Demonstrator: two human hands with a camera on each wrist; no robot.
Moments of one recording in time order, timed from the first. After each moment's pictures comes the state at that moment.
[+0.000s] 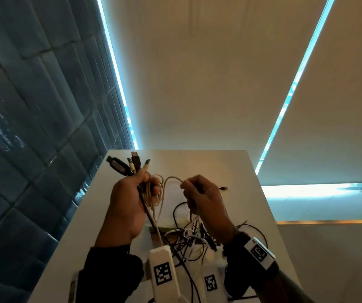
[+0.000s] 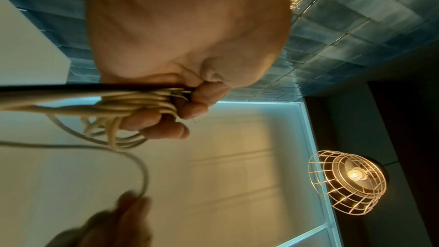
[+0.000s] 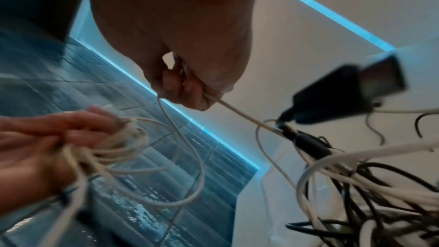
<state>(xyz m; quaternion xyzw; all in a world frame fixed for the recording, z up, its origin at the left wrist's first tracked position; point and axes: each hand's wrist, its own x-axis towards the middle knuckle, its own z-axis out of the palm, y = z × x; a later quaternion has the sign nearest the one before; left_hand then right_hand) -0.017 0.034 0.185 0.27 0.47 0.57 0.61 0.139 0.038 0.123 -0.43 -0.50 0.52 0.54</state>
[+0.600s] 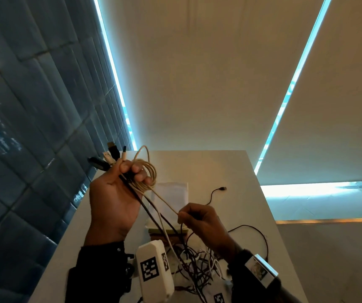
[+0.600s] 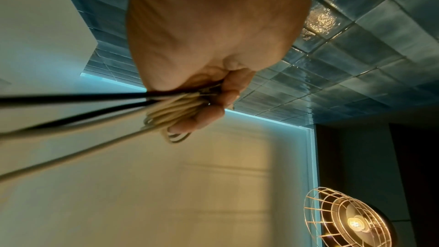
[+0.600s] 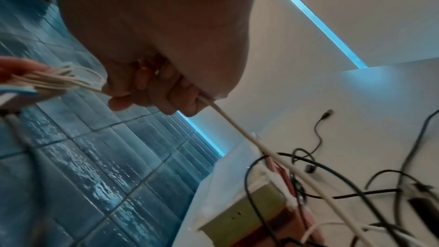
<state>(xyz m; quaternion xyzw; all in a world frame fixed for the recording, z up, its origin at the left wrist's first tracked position) -0.032 0.040 0.191 0.25 0.26 0.65 0.67 0.150 0.025 0.075 -0.40 -0.61 0.51 0.46</state>
